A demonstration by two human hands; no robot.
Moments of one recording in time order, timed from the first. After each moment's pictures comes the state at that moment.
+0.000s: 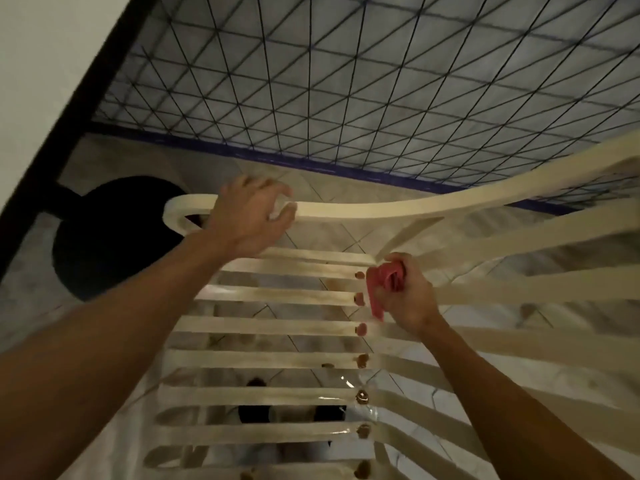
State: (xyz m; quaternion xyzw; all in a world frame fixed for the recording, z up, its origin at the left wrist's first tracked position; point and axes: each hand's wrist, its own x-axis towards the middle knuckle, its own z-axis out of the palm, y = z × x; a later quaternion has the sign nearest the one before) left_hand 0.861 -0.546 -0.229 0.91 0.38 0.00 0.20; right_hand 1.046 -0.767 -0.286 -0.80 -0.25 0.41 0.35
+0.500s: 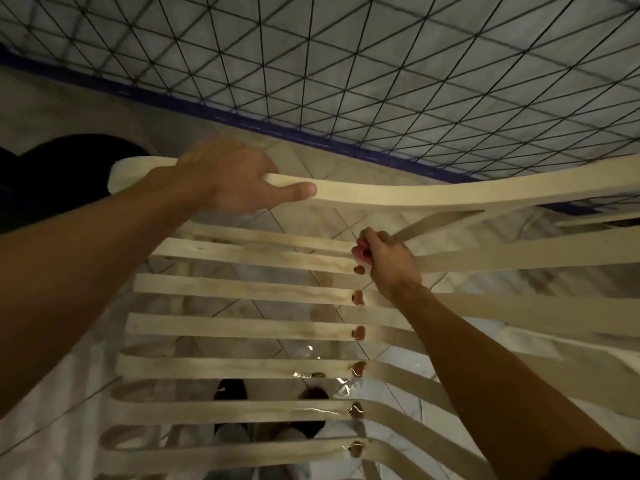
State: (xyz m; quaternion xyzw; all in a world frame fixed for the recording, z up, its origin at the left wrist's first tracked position) left_hand 0.884 -0.495 -0.275 0.92 0.33 -0.14 0.15; right_hand 1.075 -0.705 -0.387 -0.82 -0.53 0.21 0.01
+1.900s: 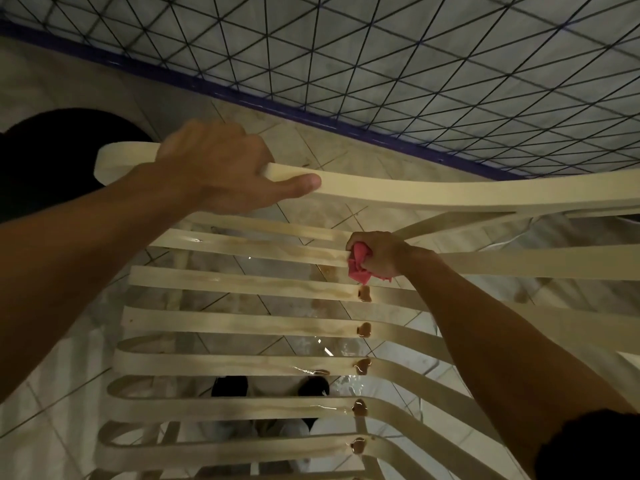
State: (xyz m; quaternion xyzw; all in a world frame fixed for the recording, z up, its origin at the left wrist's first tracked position) left_hand 0.877 -0.496 -0.268 0.92 0.33 -0.17 0.13; right_hand 1.096 -0.663 -0.408 -0.73 -0.48 0.47 -0.10
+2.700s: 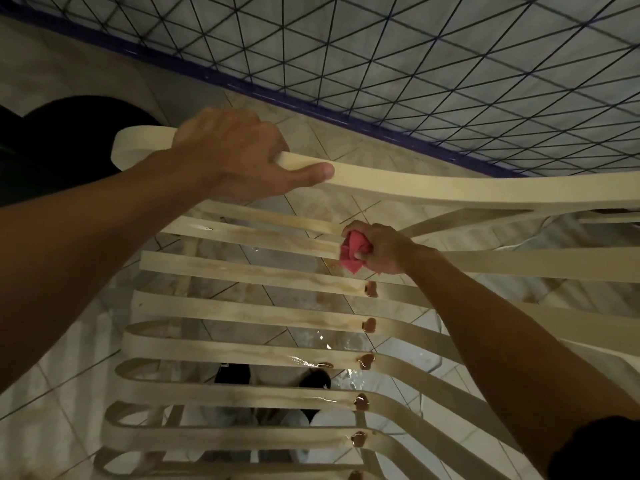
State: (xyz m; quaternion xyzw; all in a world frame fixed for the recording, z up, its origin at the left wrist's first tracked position) left_hand 0.872 -0.493 -0.277 0.93 0.32 -0.12 0.14; right_hand 1.083 -0.660 -0.407 -0.72 -0.51 0.47 -0.06
